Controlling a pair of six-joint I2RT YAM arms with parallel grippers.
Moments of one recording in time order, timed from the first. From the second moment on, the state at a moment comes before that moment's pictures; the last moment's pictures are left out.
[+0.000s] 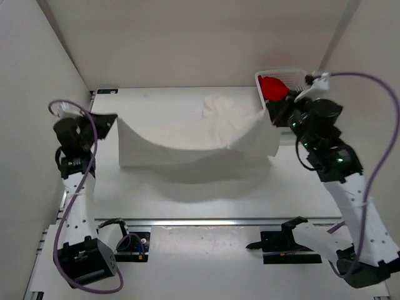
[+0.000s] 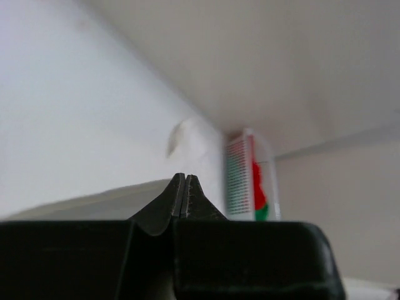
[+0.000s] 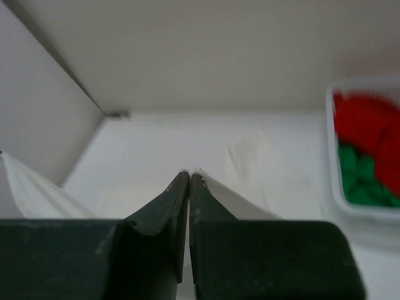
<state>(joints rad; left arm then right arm) 0.31 0.97 0.84 -0.10 0.41 -0.89 0.36 0.96 1.28 -0.50 0.07 0.36</state>
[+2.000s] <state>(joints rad) 0.35 1.00 0.39 0.14 0.25 -0.86 0.30 1.15 0.58 -0.11 -0.02 0.34</state>
